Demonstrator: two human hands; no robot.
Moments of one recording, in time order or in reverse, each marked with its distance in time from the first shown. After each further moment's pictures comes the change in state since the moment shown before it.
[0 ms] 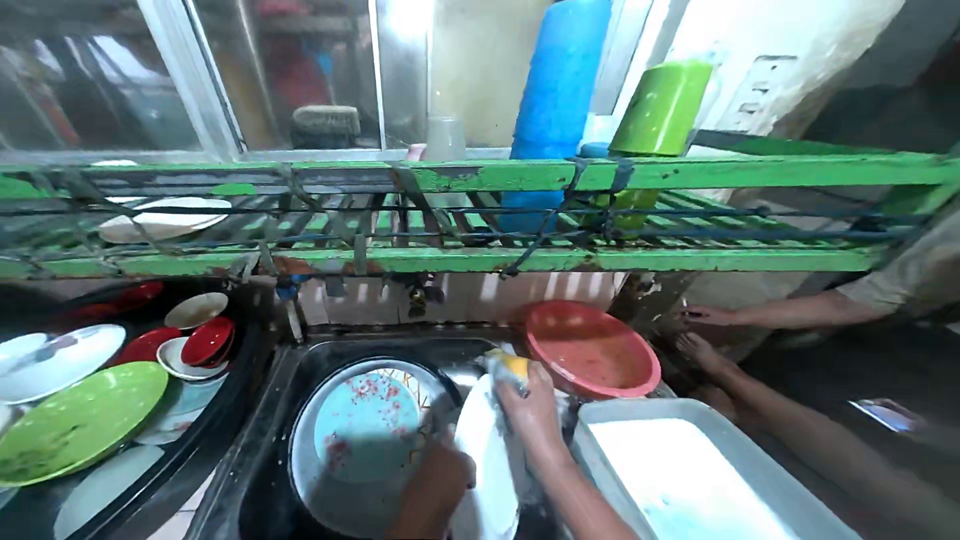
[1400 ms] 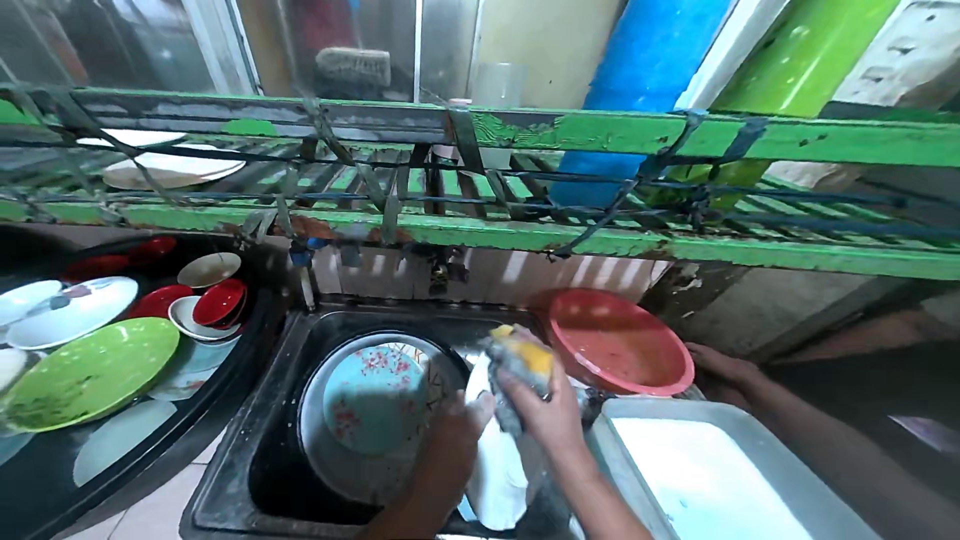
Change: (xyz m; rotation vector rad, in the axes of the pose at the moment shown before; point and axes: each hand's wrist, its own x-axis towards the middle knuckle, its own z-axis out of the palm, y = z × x) left_hand 0.012 -0.003 -0.006 -0.236 0.137 0.182; right_hand -0.016 -0.012 0.014 0.342 0.025 -0.173
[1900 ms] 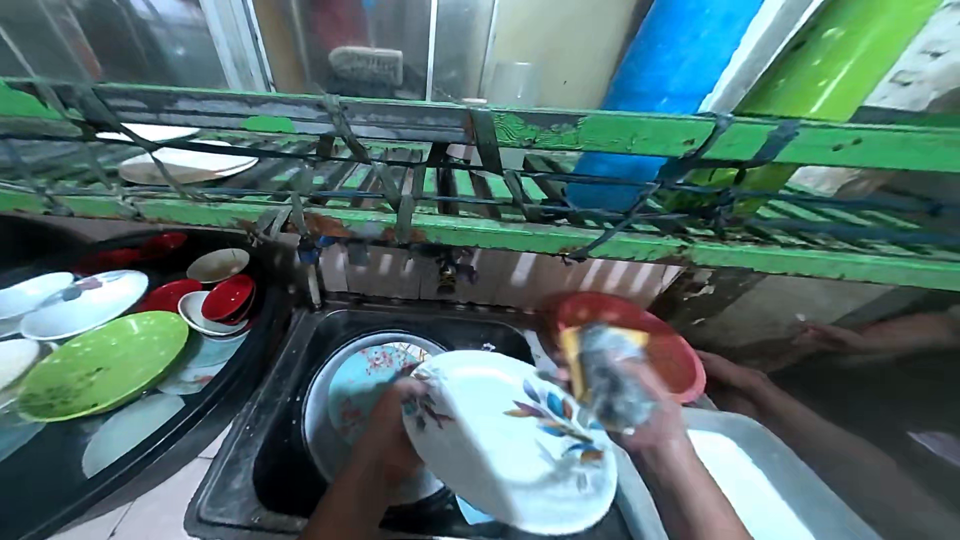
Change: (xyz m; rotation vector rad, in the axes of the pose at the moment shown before) left_hand 0.021 -0.007 -0.053 -0.737 0.031 -0.175; right_hand 0.046 0.043 -0.080 0.633 -0.181 0.254
